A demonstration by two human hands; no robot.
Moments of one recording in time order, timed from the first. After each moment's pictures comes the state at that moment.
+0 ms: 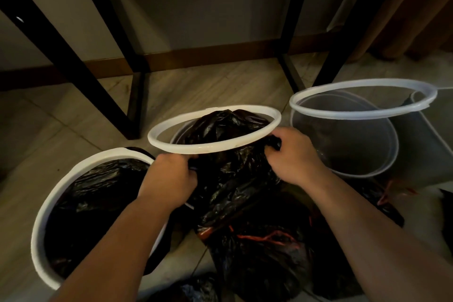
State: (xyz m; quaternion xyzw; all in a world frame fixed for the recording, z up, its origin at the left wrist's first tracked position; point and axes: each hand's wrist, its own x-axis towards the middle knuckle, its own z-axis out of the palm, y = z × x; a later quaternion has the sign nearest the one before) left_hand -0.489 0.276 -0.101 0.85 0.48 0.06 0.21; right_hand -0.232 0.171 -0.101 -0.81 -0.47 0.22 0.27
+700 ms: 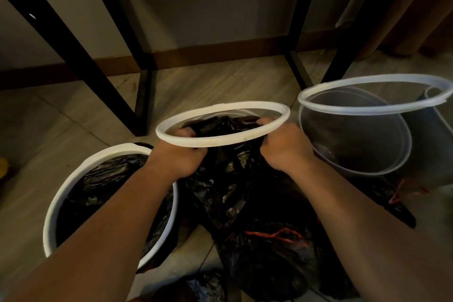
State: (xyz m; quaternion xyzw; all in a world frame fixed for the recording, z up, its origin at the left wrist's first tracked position) left_hand -0.475 0.312 -0.093 0.84 0.48 0.07 0.25; right_hand -0.250 0.204 -0.099 -0.84 -0.49 0.17 0.14
